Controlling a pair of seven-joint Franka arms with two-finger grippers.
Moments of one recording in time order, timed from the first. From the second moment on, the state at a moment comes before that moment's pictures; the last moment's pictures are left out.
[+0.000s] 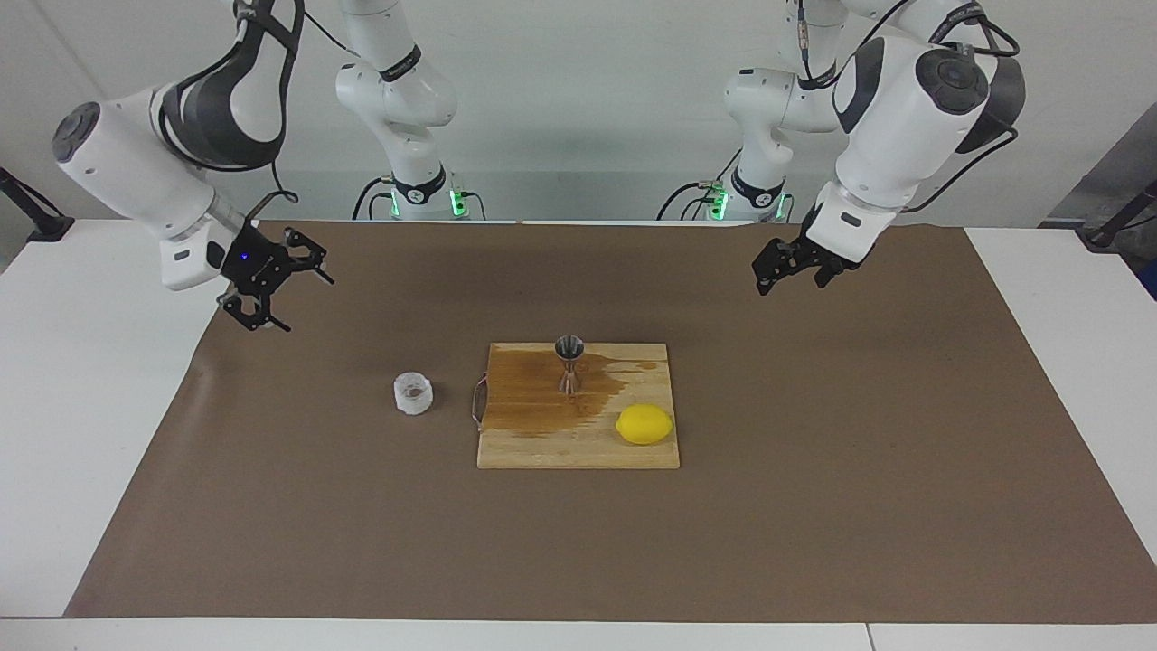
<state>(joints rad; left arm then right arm) -0.31 0.05 0.08 -1.64 -0.09 1.64 -0.27 -0.30 0.11 0.04 -1.91 0.41 1.87 -1.38</state>
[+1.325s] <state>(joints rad) -0.06 -0.02 0.08 -1.61 0.02 1.62 0.15 -0.18 0.43 0.06 -2.02 1.07 2.09 -2.27</state>
